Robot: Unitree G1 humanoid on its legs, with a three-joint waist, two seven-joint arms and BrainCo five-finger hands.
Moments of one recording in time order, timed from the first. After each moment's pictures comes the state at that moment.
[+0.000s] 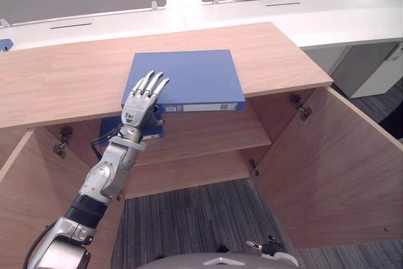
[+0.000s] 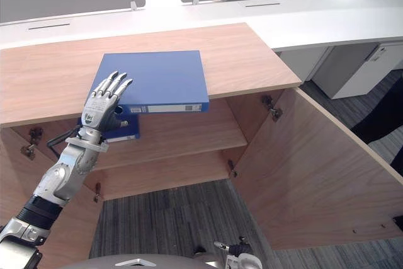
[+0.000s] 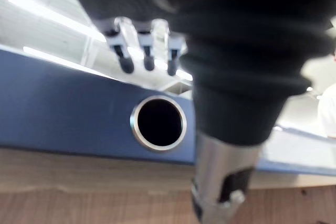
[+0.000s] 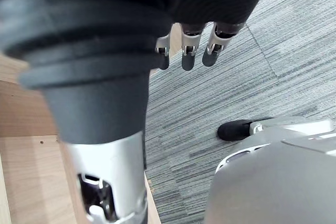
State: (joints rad) left arm -0.29 0.45 -0.29 0.03 0.93 -0.05 0.36; right arm 0.08 -0.13 -0.13 1.04 0.13 -0.04 -0.11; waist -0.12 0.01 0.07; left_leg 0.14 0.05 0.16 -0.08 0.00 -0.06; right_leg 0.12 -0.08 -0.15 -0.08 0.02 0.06
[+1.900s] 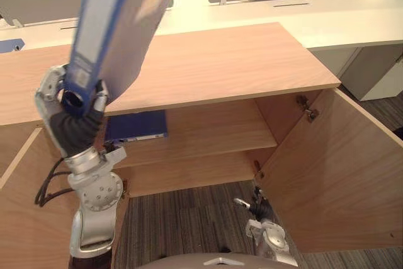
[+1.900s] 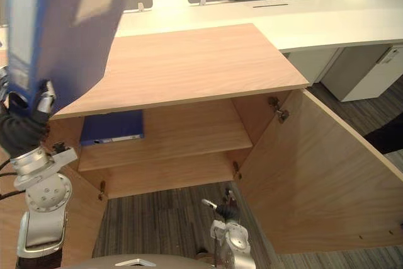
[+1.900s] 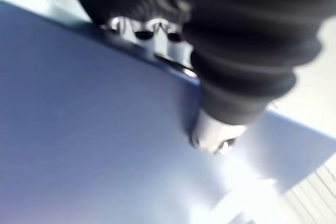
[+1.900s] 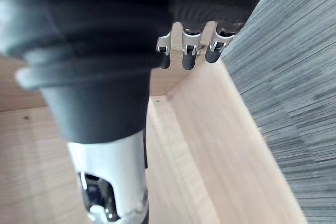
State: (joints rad) left arm 0.11 0.07 0.05 -0.65 0.50 -0.14 0.60; right arm 0.18 -0.01 -0.04 0.45 0.27 -0.16 -0.12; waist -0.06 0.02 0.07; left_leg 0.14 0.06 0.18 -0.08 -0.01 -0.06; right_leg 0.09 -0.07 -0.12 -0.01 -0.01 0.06
